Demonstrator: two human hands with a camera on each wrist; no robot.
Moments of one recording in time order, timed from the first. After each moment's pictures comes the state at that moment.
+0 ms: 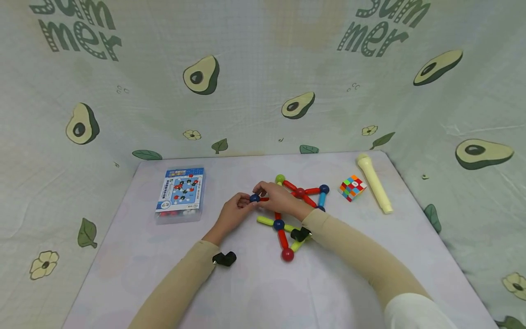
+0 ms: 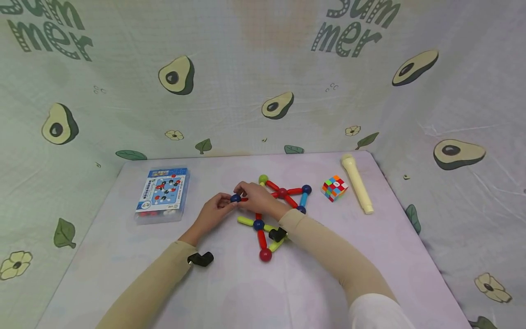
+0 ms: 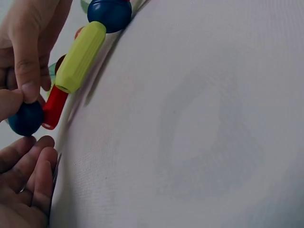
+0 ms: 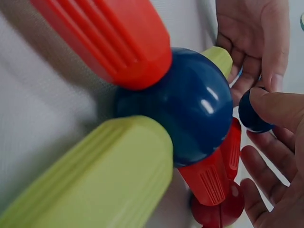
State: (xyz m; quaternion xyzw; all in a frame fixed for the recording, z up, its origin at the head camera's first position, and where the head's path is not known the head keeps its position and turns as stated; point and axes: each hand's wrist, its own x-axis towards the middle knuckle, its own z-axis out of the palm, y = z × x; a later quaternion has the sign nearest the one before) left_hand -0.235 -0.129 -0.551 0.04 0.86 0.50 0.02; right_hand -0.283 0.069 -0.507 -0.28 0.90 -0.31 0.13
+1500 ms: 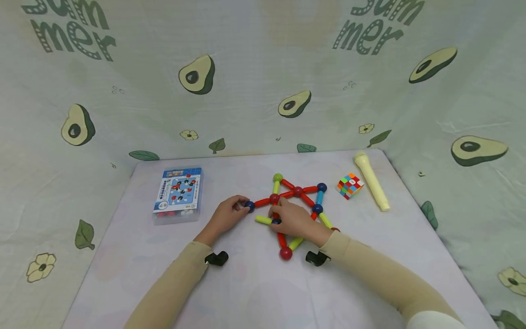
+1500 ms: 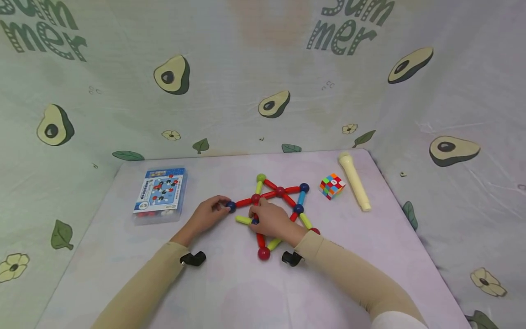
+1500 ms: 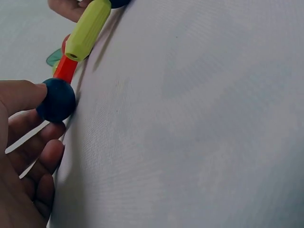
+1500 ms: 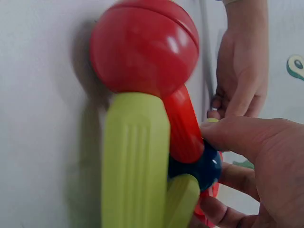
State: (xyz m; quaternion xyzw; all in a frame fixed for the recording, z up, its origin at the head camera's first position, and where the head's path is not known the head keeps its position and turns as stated) left_hand -0.233 -0.145 -0.549 0.09 0.90 0.43 0.04; right_hand -0.212 0.103 -0.501 -0.24 0.95 -0.16 0.11
